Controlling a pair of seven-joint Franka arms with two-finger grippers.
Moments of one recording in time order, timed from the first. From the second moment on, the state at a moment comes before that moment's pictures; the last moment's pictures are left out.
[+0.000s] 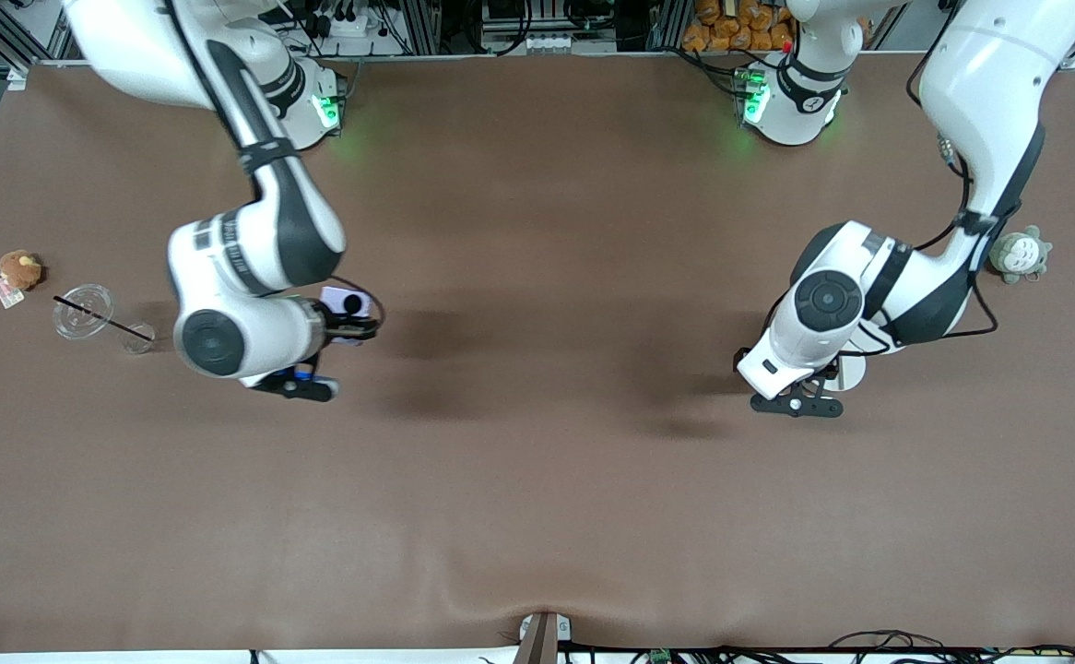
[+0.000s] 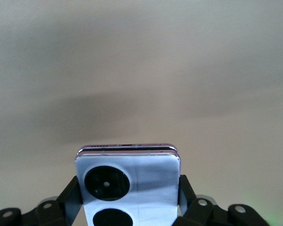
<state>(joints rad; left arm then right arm) 0.26 0.51 -0.64 -1.85 0.59 2.14 -0.54 0.33 0.46 -0.06 -1.62 0.18 1.66 0.41</state>
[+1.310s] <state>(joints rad) 0.40 0.21 -0.75 -1.40 0.18 1.63 -0.54 0.02 0.45 -0.06 -1.90 0.09 2.00 -0.01</state>
